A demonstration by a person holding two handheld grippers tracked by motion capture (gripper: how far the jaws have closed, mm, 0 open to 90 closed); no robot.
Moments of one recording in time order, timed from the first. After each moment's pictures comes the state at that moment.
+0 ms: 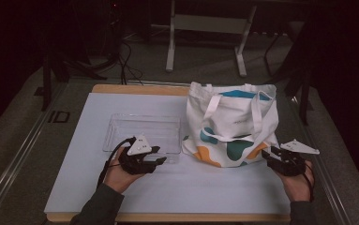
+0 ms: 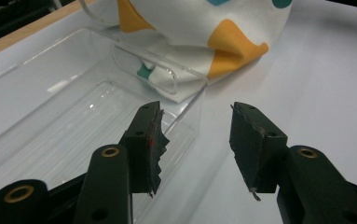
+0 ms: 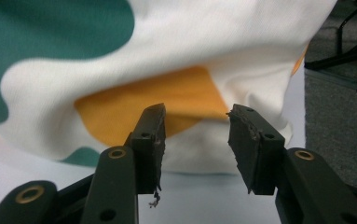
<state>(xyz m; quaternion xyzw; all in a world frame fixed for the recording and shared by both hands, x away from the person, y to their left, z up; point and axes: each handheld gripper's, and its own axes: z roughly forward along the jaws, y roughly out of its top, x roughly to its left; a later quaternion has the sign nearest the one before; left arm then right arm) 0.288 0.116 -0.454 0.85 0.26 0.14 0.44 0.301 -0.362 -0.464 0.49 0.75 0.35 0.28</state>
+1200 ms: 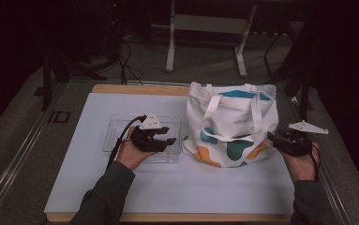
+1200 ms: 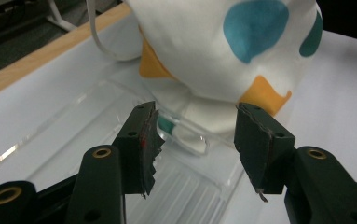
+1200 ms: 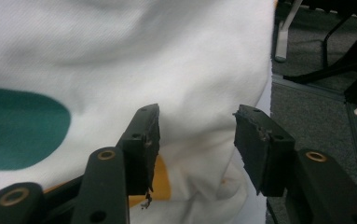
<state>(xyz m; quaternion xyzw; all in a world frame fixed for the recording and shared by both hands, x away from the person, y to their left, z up) 0.347 0.093 -0.431 0.84 0.26 0.14 0.45 0.346 -0.379 -0.433 0.50 0.73 0.37 0.29</state>
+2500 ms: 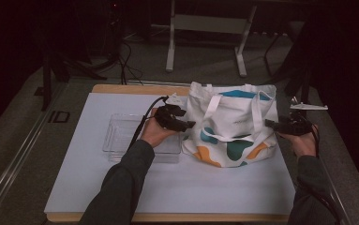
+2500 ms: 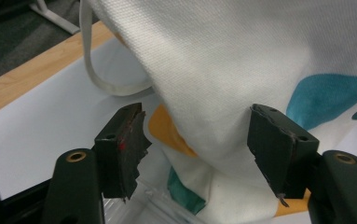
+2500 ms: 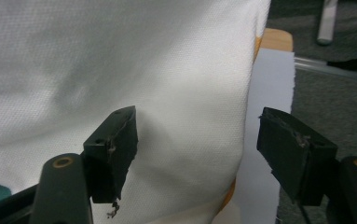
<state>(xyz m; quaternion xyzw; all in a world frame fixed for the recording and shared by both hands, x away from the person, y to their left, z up) 0.422 0.040 -0.430 0.84 0.28 0.10 0.45 0.415 -0.404 -0.428 0.51 0.74 0.39 0.19</state>
